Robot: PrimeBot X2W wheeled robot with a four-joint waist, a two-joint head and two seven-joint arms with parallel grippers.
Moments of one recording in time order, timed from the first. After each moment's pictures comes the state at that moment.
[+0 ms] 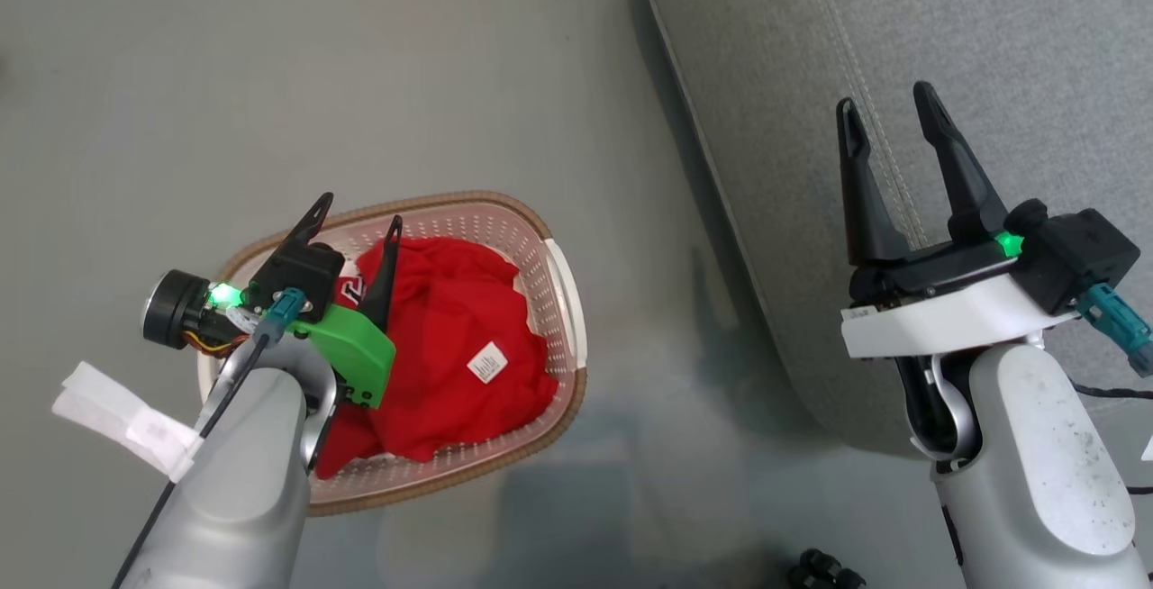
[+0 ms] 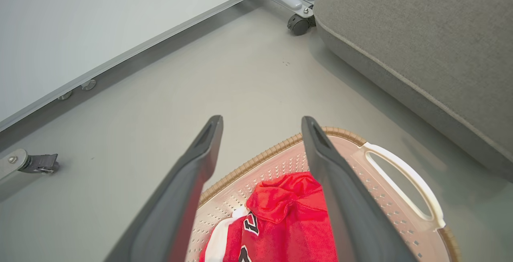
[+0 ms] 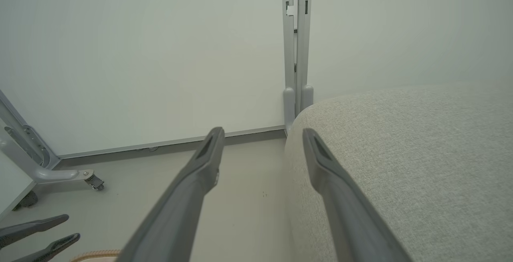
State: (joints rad) left arm -0.58 0.15 -0.28 0.74 -0.03 -0.12 -0.26; right arm -0.38 -0.05 0.08 0.04 0.25 0.13 -0.26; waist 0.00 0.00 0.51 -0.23
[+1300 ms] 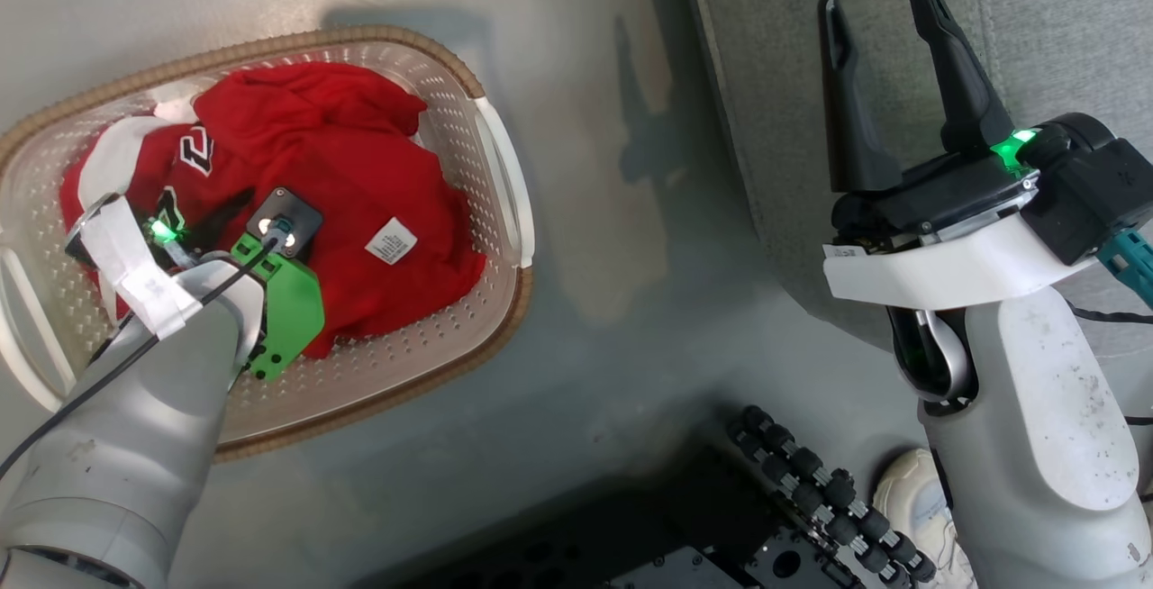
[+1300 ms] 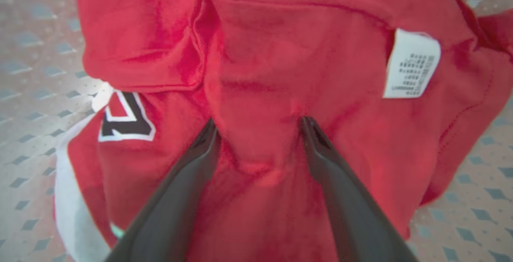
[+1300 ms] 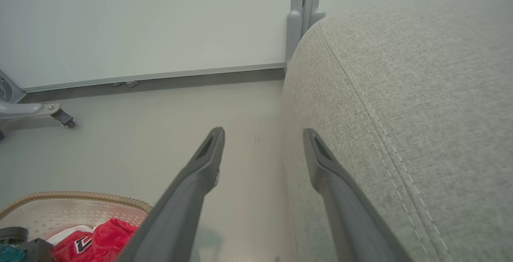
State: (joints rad) left arm -0.96 0.24 -0.74 1.27 -0.06 -0.13 -0.16; right arm -0.50 -0.05 0.14 -0.05 0.25 0.13 -0.26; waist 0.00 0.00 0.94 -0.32
